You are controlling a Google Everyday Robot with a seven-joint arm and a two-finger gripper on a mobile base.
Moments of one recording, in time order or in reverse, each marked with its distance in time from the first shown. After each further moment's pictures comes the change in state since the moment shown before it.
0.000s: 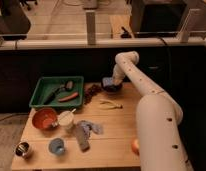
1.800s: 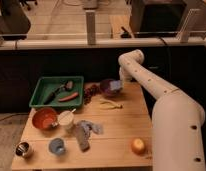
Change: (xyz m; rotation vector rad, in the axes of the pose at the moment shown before) arm 0.039 0.032 -0.047 -0.051 0.149 -0.042
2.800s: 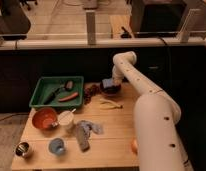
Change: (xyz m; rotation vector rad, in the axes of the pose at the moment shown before) arm -0.045 -0.031 0.044 0.037 -0.113 -0.015
